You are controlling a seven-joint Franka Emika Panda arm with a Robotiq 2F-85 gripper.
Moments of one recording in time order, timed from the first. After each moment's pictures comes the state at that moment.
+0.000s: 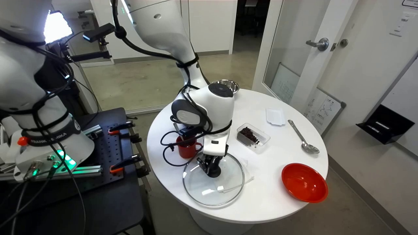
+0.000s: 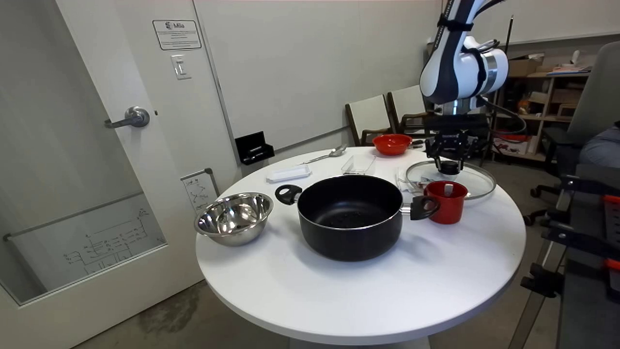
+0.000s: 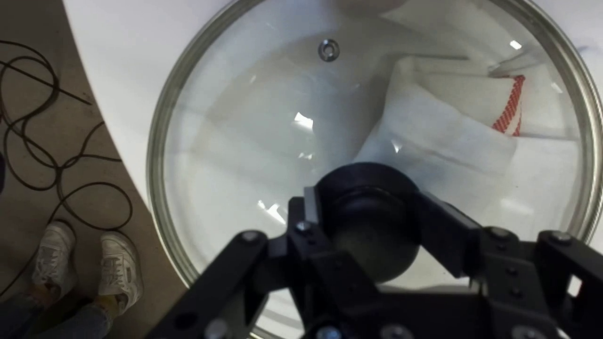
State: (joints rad) arm -0.15 0.62 -0.26 -2.26 0.31 2.81 0.65
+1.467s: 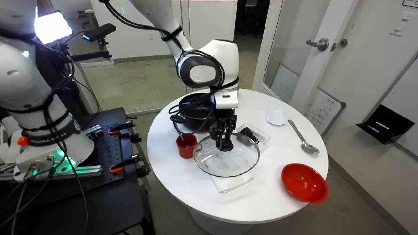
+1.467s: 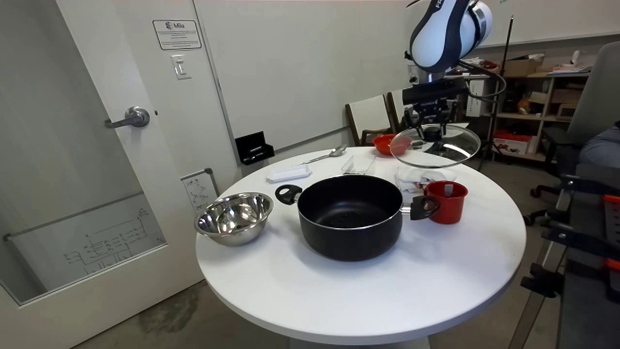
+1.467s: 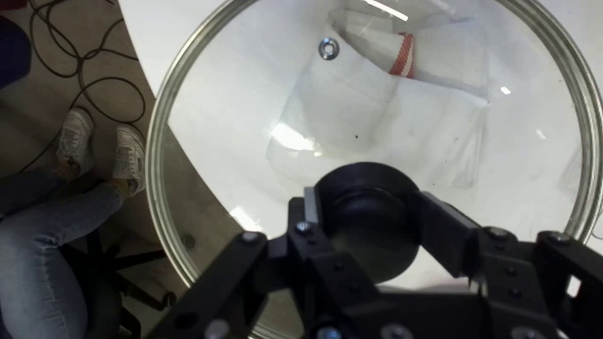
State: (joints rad) arm 0.22 0.46 -0.54 -2.24 -0.08 2.67 0.98
